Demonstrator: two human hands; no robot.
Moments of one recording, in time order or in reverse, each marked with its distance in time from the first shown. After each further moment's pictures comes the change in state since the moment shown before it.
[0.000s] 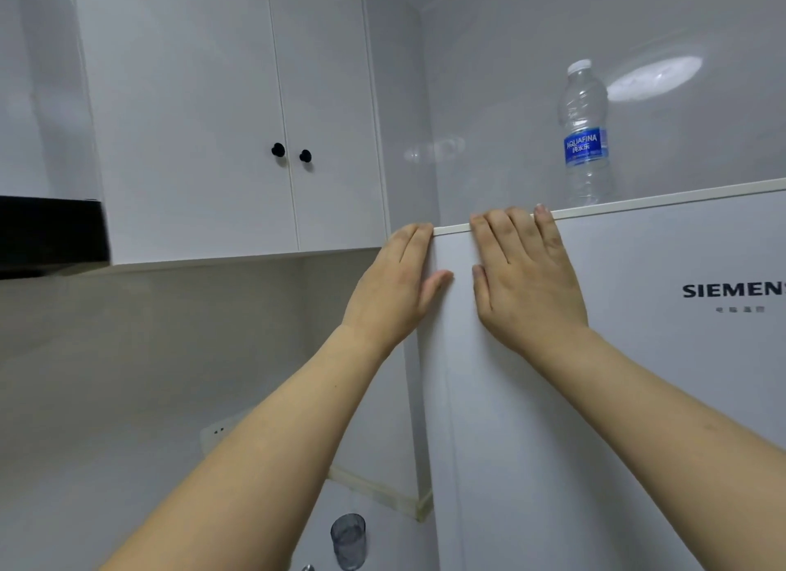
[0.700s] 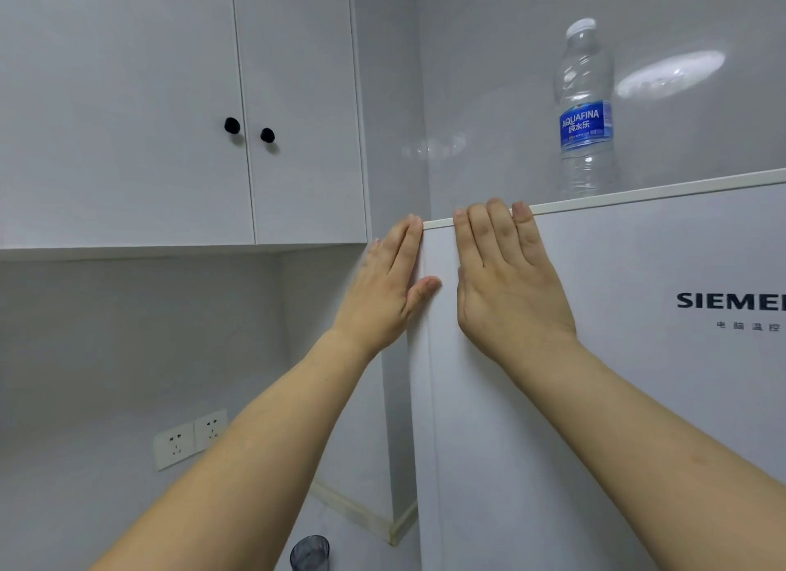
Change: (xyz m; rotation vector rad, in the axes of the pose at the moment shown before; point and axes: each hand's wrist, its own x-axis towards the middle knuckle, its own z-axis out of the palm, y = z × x) left_hand 0.021 -0.028 0.110 -0.022 -0.089 -0.033; right_hand 0.001 0.033 0.074 -0.147 -0.062 -0.076
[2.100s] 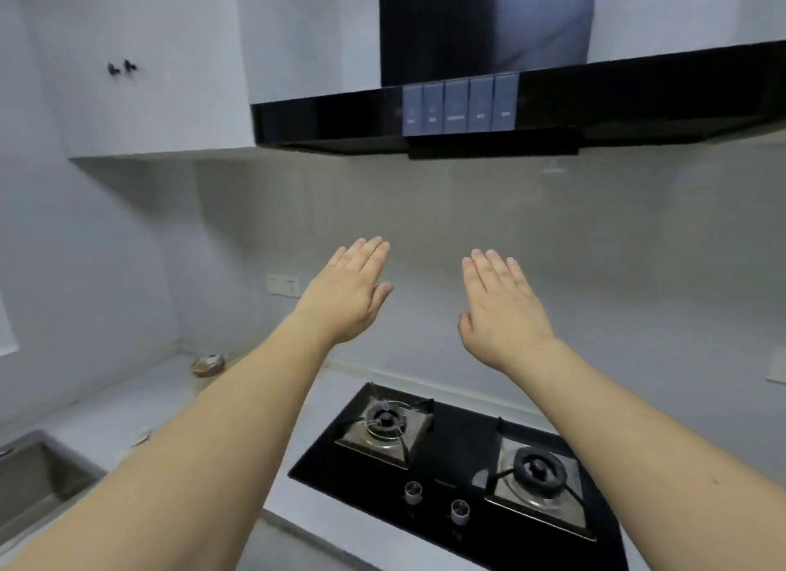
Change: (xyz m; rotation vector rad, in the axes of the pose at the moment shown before) left_hand -0.441 0.058 -0.592 1.185 -0.512 -1.096; right_hand -0.057 -0.440 -0.403 1.347 -0.180 -0.855
